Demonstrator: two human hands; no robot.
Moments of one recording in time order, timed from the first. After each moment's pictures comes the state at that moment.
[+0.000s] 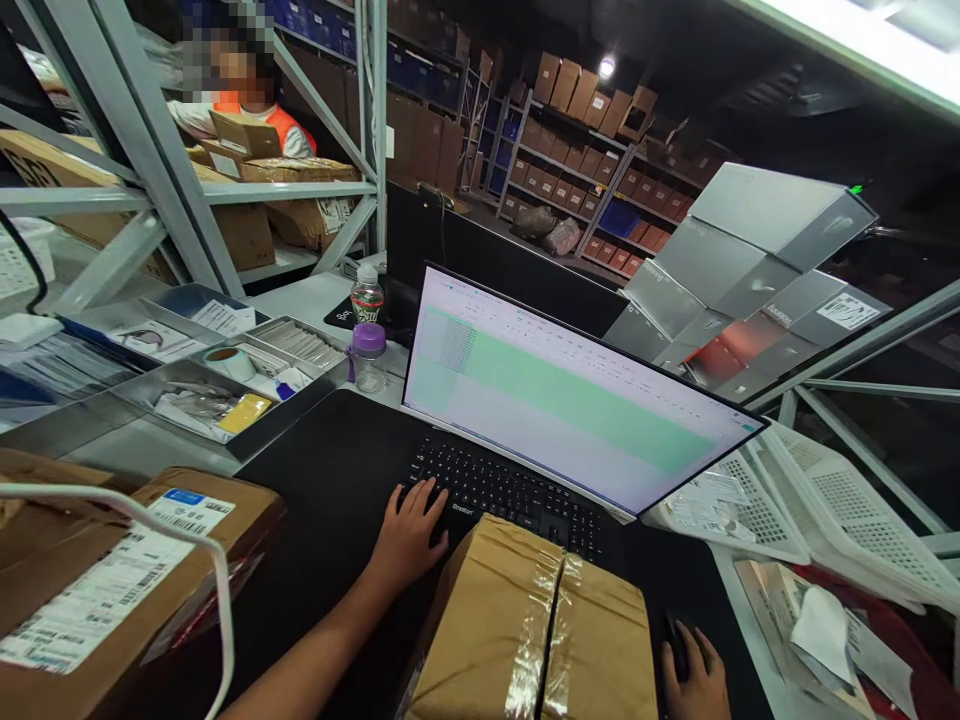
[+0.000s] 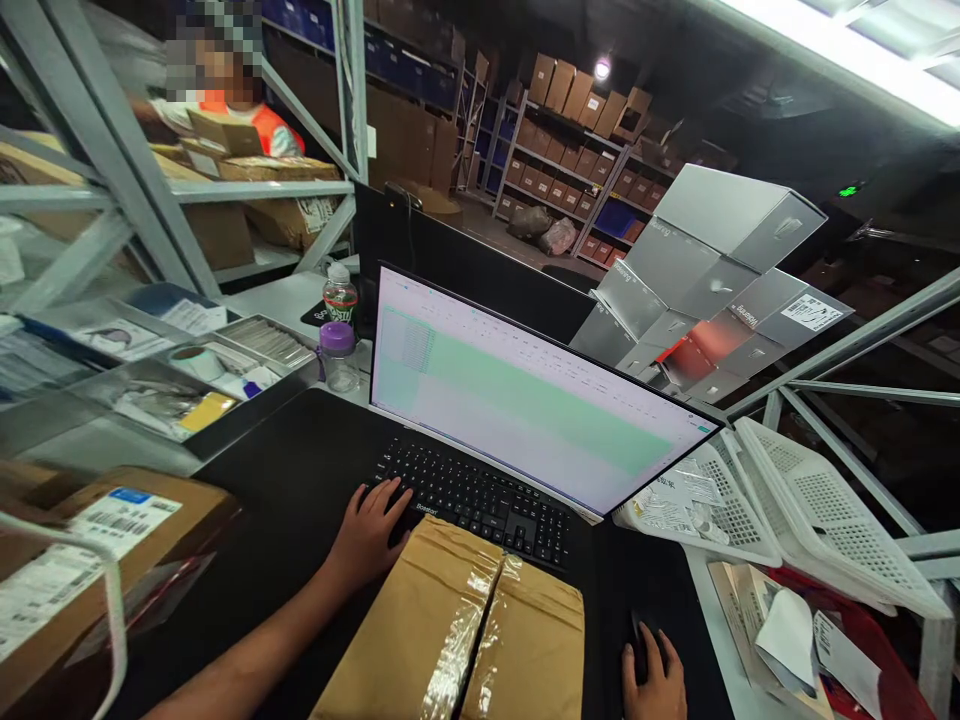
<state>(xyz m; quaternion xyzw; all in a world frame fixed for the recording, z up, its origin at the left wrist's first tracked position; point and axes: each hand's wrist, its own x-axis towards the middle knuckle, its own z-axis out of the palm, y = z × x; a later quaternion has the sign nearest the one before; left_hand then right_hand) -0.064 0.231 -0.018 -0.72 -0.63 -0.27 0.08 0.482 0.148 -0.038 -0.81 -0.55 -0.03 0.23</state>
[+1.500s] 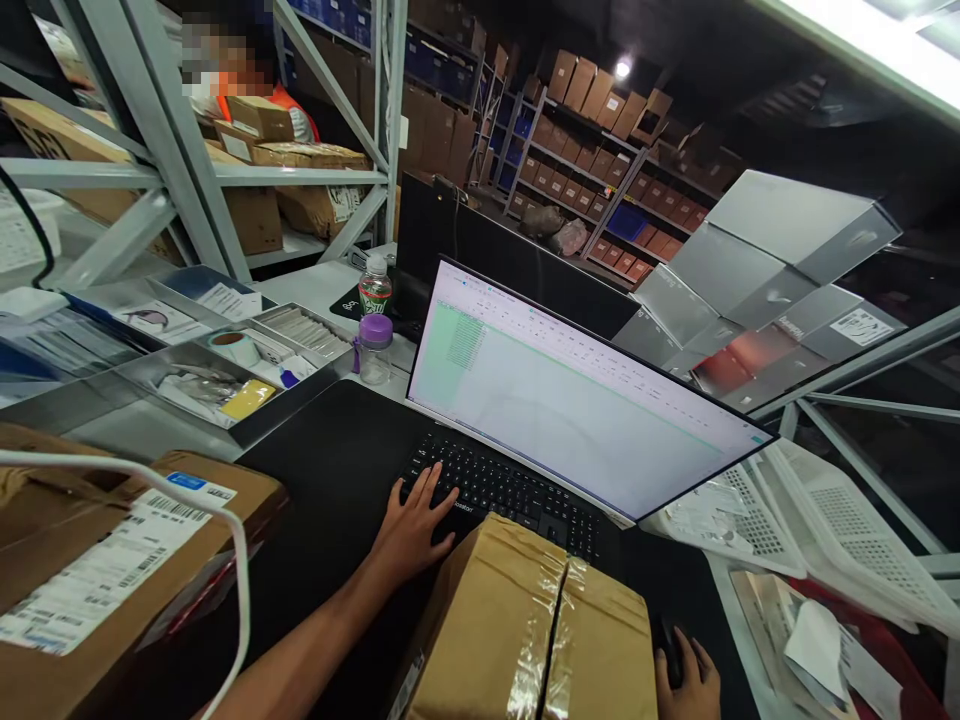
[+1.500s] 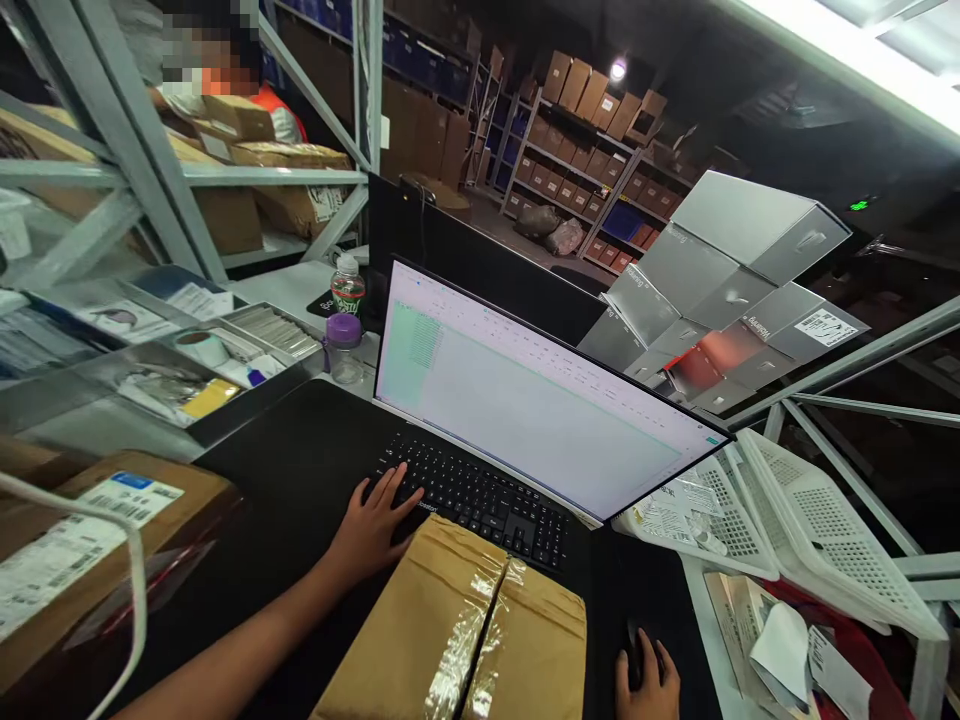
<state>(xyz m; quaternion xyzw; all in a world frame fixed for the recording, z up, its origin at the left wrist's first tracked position) -0.065 0.233 -0.009 -0.74 -0.61 -0.26 0.04 0.489 0.151 -0.047 -0.81 -0.53 -0.04 0.24</state>
